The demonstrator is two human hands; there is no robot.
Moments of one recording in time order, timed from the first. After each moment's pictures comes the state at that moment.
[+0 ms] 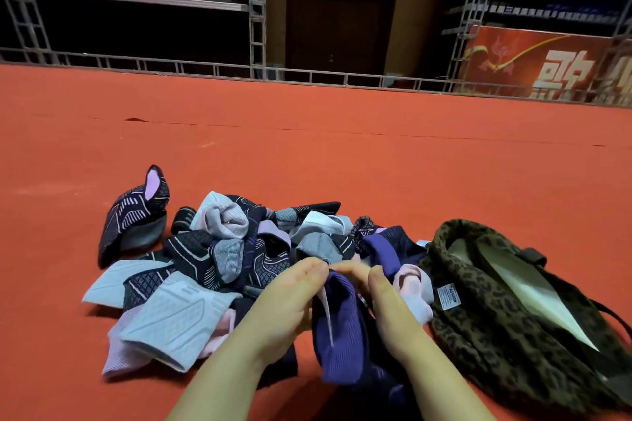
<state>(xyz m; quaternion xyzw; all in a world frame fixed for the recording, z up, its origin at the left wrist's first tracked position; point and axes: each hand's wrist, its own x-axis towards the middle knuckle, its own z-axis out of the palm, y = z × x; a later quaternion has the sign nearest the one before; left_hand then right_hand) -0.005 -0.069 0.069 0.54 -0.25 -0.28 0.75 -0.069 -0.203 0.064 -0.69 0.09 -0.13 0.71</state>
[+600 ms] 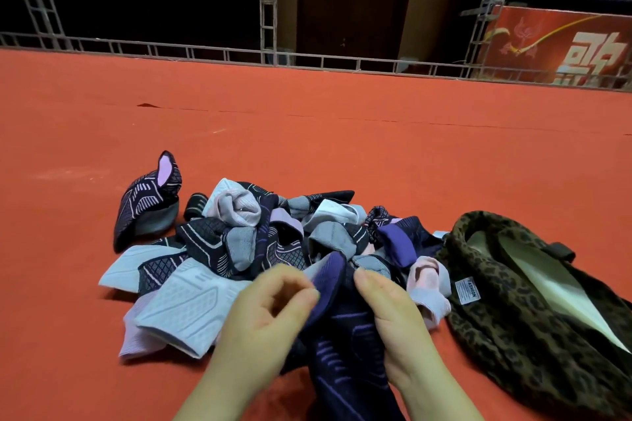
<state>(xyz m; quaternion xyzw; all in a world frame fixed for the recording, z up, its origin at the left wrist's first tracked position) -0.025 -0.029 0.072 0.67 -0.28 0.01 0.69 -0.063 -0.180 0.048 -0.54 0.11 -0.13 0.82</state>
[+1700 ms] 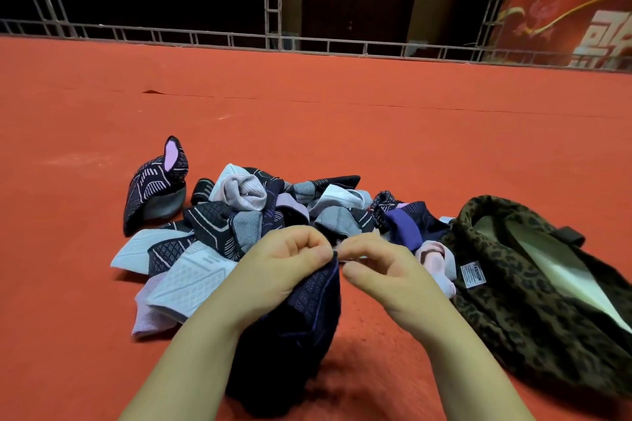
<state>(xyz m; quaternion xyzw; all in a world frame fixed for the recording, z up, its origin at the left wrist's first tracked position) 0.010 -0.028 0.089 0.64 -0.34 -0.19 0.66 -0.065 -0.192 0.081 -0.79 -0.06 -0.12 0.60</state>
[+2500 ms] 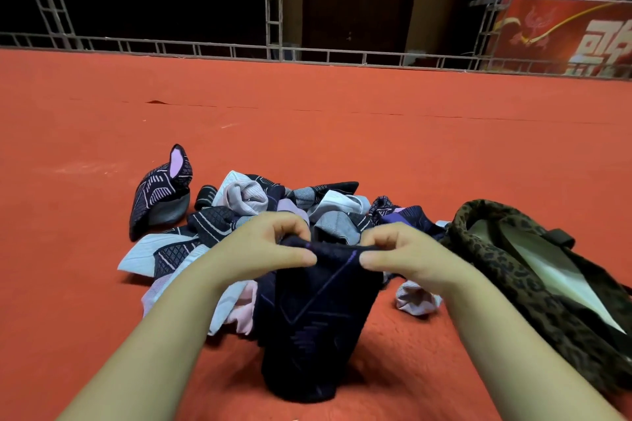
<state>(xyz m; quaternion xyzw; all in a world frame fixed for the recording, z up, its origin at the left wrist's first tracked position) 0.043 -0.014 0.105 0.76 -0.40 -0.15 0.50 -0.051 -0.235 0.100 -0.80 -0.09 0.04 0.59</state>
